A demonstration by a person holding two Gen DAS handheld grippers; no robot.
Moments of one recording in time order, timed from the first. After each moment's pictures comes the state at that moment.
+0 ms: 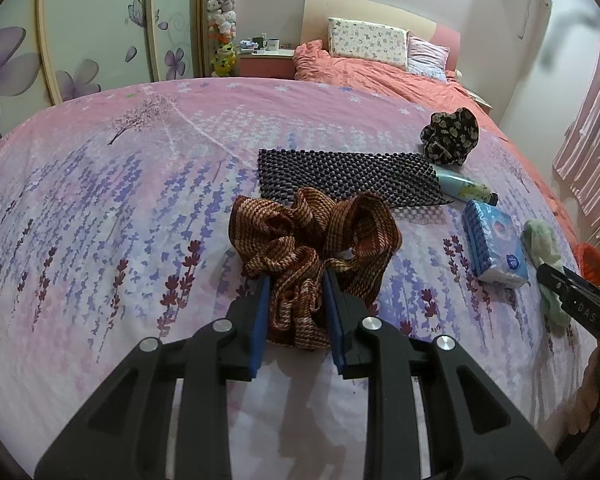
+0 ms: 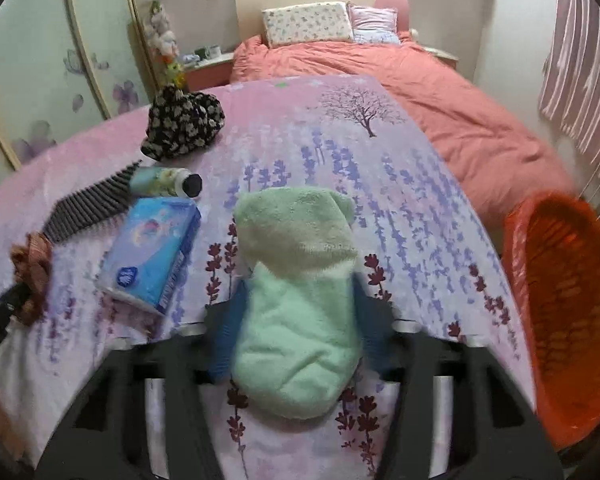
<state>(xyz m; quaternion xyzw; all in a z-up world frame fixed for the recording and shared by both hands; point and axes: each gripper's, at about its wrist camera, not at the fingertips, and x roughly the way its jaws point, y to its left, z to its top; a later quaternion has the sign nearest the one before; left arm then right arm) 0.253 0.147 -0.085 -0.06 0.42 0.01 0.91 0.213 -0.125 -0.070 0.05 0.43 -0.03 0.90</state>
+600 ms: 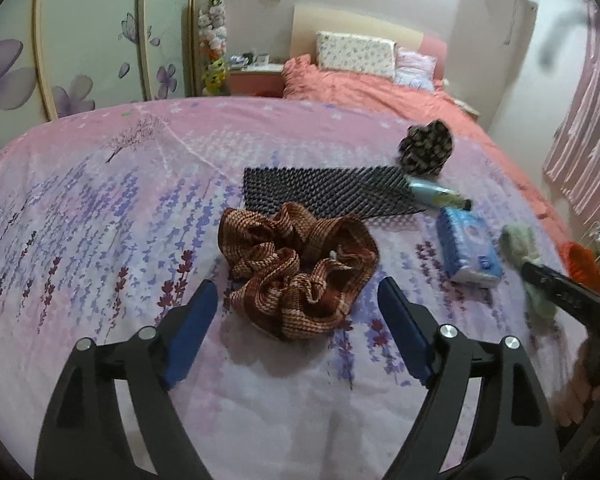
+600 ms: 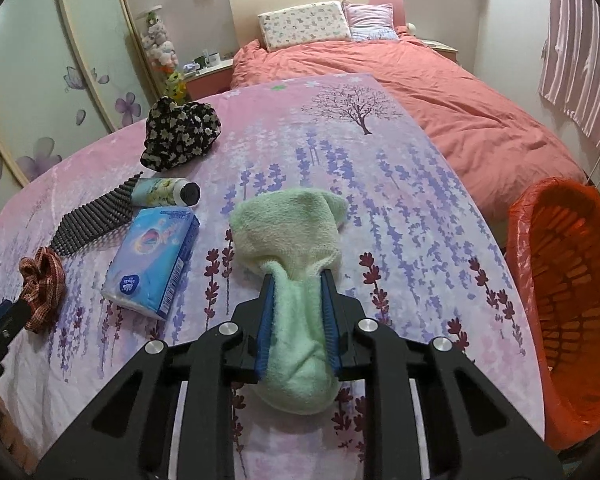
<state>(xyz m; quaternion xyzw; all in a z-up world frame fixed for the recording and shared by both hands) 0.239 0.139 -0.070 -0.05 0.40 0.00 0.92 0.208 -0.141 -0.069 0.09 0.43 -0.02 0.90</state>
